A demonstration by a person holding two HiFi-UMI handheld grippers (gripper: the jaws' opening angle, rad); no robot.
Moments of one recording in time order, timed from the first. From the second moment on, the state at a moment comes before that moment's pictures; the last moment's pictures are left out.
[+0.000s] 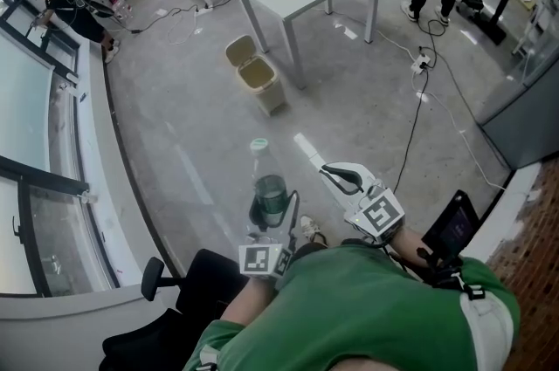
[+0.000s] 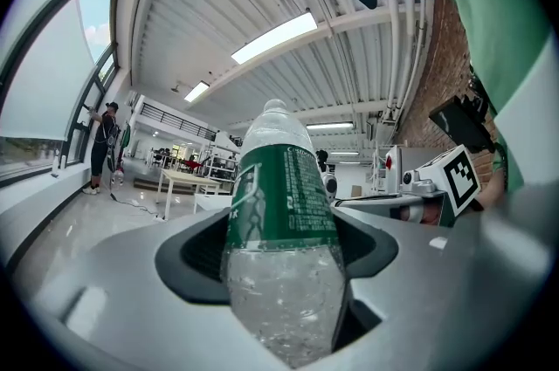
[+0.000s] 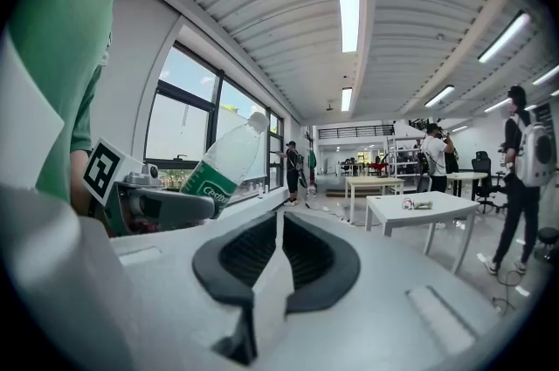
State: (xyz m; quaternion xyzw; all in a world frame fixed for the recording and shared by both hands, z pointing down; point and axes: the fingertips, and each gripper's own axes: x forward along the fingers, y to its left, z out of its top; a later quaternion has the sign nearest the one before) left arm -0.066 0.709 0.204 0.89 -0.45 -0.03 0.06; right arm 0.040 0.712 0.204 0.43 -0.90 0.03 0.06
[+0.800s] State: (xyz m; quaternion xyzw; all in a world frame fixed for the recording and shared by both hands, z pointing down) left arm -0.125 0.602 0.216 0.90 -0.43 -0.04 0.09; right arm -0.023 0.595 0.209 0.46 -0.89 0.04 0.06
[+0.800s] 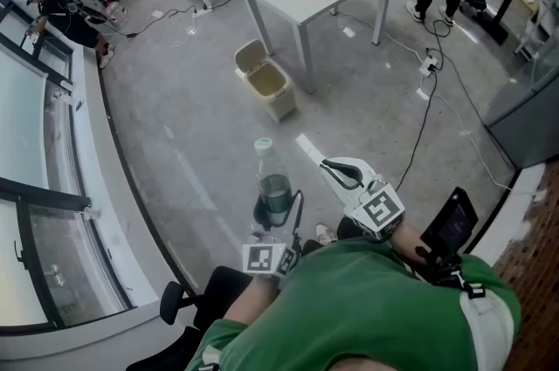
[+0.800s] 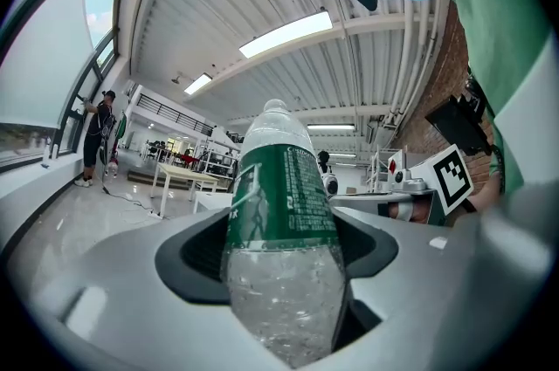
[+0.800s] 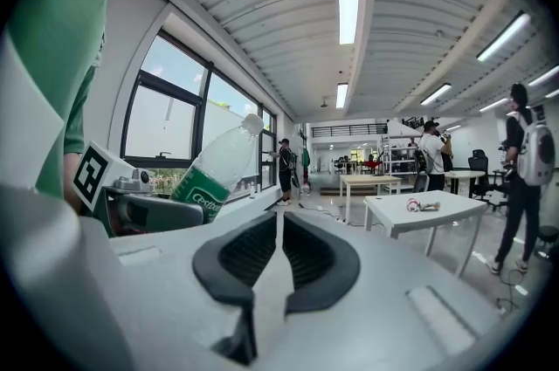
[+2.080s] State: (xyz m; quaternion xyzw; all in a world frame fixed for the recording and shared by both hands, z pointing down) left arm -0.045 0.424 0.219 0.87 -0.48 -0.01 0.08; right arm 0.056 0.406 0.208 0.41 -0.91 0.04 0.04
